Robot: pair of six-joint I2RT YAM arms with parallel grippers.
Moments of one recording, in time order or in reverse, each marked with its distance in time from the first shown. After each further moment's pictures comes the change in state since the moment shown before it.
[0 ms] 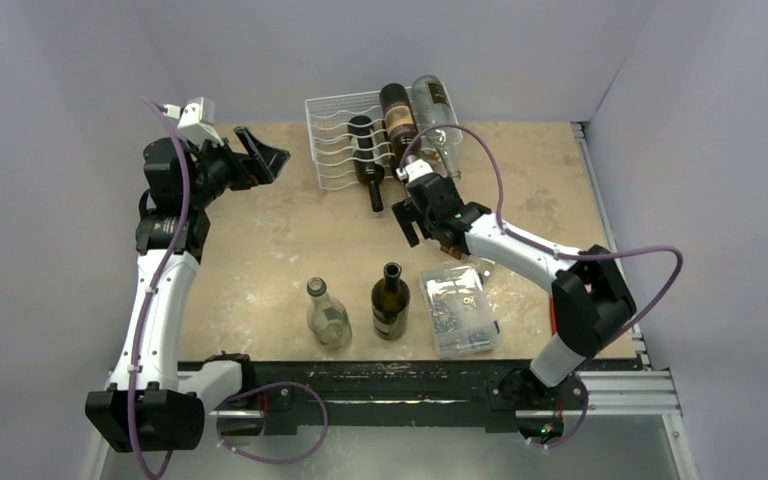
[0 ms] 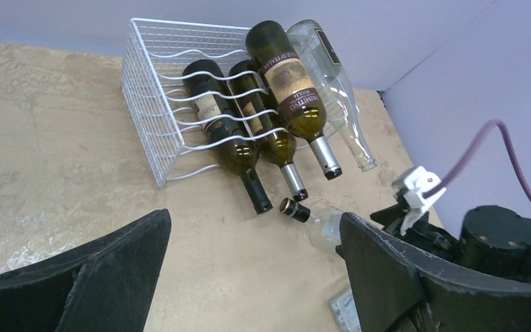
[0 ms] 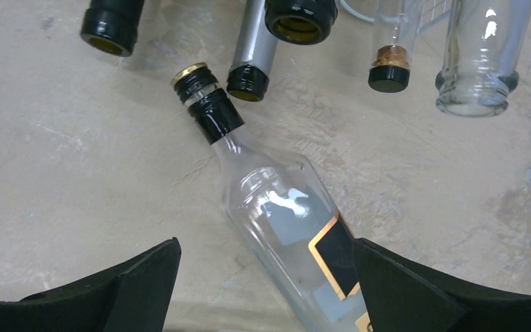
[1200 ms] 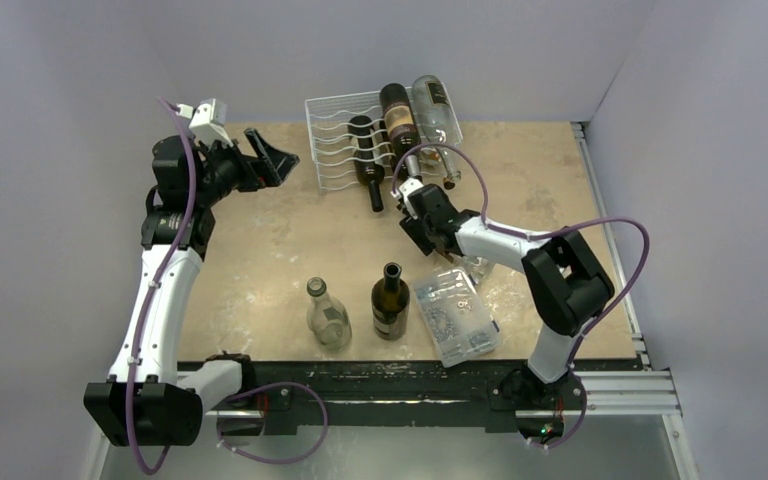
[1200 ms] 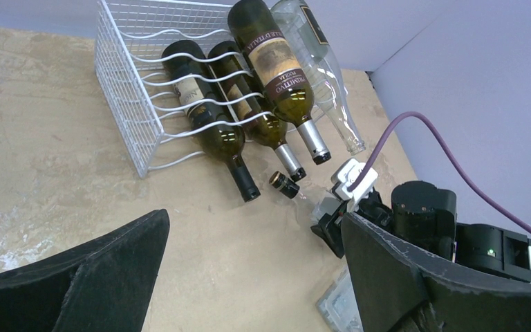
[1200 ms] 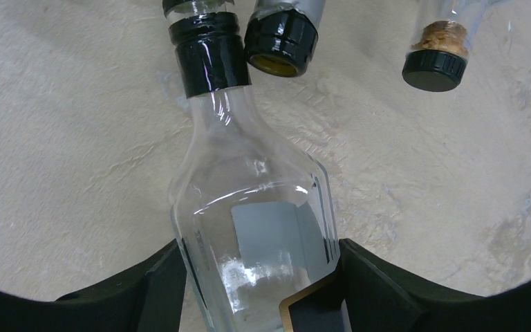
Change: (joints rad) left arm -0.032 0.024 0.000 -0.010 0.031 0.003; right arm -0.060 0.193 -0.014 0.081 0.001 -0.216
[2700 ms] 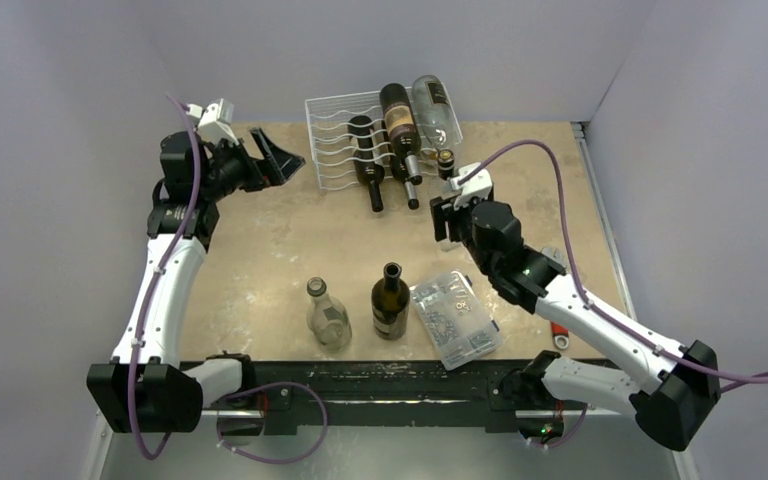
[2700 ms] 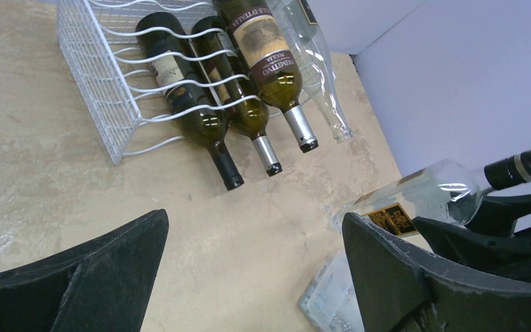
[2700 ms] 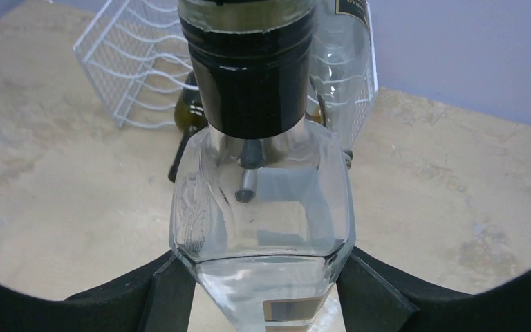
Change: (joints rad) left arm 0.002 0.058 0.000 0.002 0.056 -0.039; right arm 0.119 -0.739 -0.275 0.199 0.052 0.156
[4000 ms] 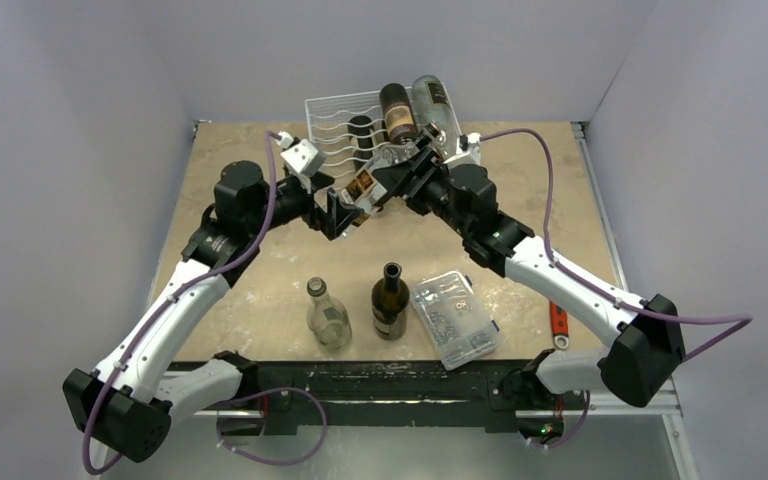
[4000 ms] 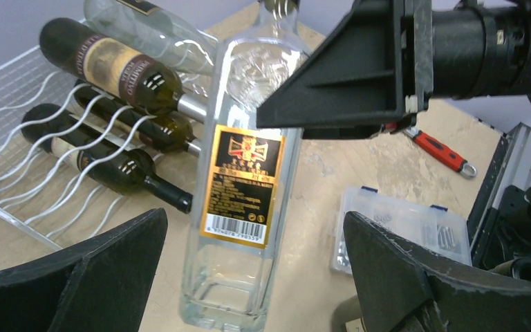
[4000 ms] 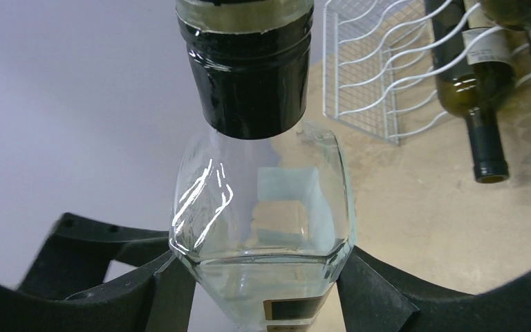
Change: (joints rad) left arm -0.429 -0.109 -0.121 0.106 -0.056 0.447; right arm -0.034 0.274 0.241 0.142 -0.335 1.075
